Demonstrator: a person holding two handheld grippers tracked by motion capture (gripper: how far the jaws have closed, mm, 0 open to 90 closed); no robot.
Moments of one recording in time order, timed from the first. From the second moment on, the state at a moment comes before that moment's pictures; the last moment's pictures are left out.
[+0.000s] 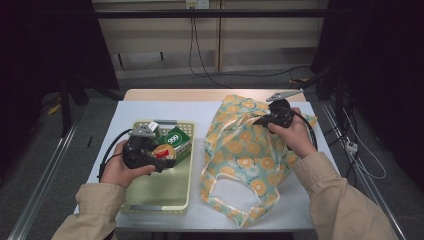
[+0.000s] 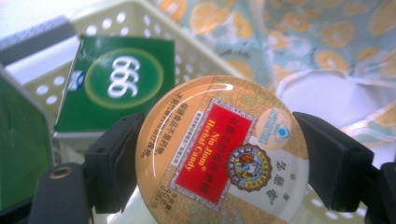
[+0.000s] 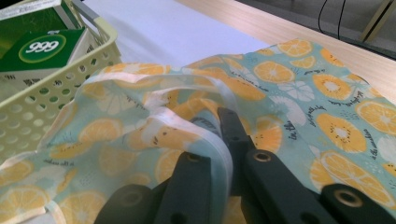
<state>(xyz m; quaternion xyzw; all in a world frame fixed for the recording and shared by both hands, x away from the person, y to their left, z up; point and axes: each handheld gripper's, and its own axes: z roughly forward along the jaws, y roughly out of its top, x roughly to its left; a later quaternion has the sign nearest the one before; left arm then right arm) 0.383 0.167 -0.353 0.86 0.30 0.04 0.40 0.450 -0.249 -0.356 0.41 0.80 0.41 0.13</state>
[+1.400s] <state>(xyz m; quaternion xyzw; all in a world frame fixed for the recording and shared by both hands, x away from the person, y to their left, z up) 0.409 0.007 -0.363 0.87 0.21 -0.01 0.45 0.456 -0.249 -0.360 0.42 0.80 0.41 0.12</state>
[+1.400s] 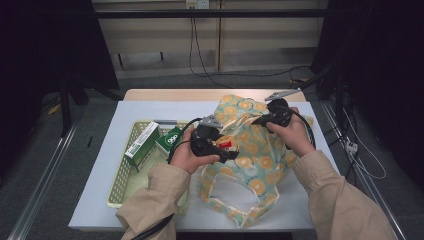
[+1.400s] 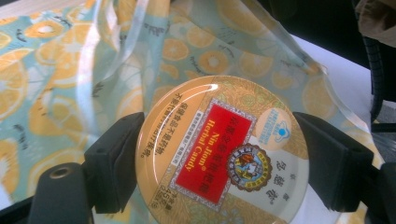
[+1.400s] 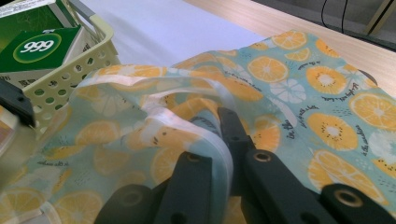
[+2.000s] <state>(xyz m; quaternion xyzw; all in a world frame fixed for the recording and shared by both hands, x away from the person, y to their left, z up) 0.439 -0.031 -0.394 0.88 0.23 0.02 0.42 0.457 -0.252 -0.357 0.42 0.80 0.41 0.12</state>
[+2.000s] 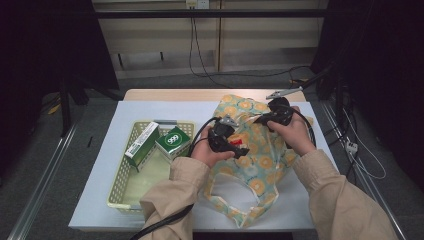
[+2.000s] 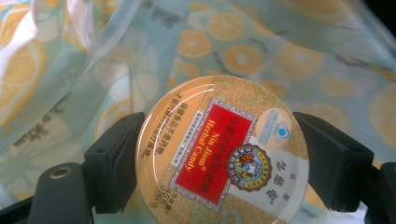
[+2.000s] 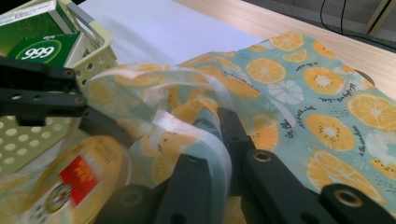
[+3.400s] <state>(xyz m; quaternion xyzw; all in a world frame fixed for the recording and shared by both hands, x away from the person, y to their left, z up) 0.443 -0.063 -0.402 0.87 0.25 0.02 0.42 0.454 -0.252 -0.346 0.42 0.79 0.43 0.12</state>
